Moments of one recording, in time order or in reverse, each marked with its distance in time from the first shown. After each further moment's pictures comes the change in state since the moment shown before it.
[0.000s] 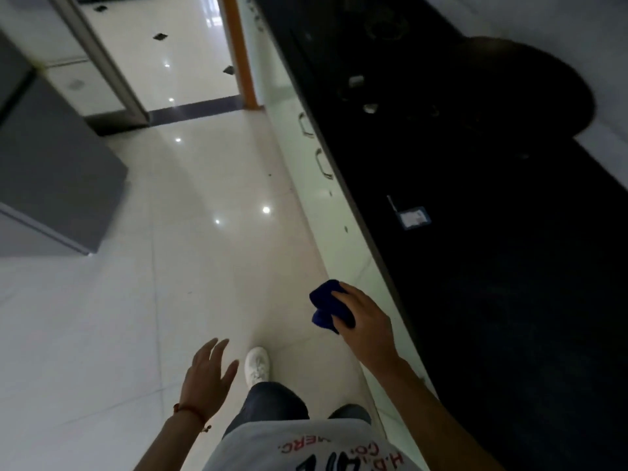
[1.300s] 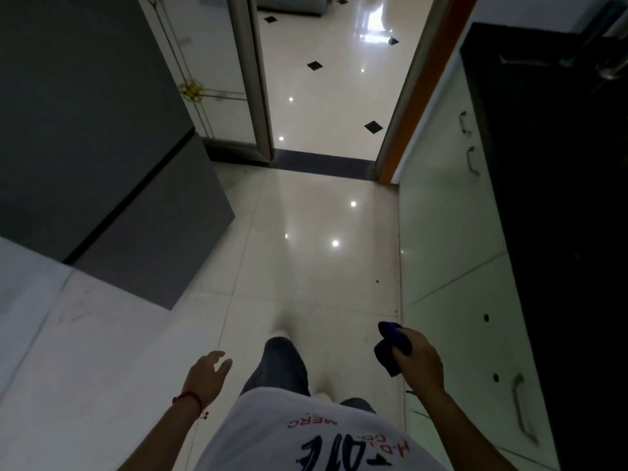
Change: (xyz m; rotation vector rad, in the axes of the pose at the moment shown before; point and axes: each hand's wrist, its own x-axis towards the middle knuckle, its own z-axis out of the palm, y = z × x) left_hand 0.505 -0.165 -0.299 -0.510 0.049 -0.568; right_hand 0.607 -0.137 0.251 0.030 -0.464 0.377
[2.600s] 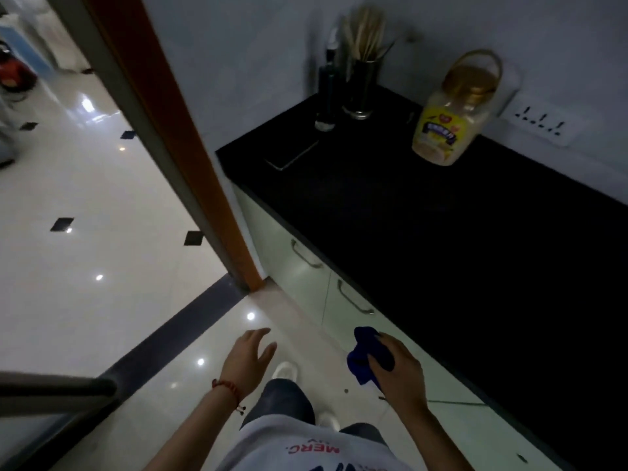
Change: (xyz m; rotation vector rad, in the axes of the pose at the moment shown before) left_hand 0.316 0.680 0.055 0.676 -0.433 1.001; right_hand 0.351 -0.157 -0.194 0.577 0.496 0.395
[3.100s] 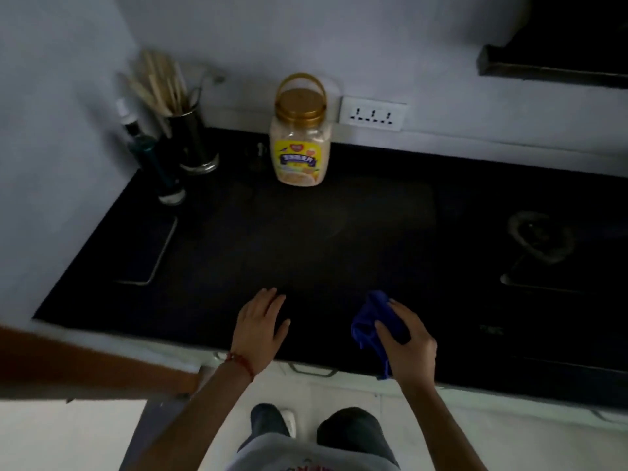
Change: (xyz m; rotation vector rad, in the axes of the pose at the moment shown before) left_hand 0.212 0.164 -0.019 0.480 -0.116 0.837; right_hand 0.070 -0.050 -0.060 0.279 0.903 0.155
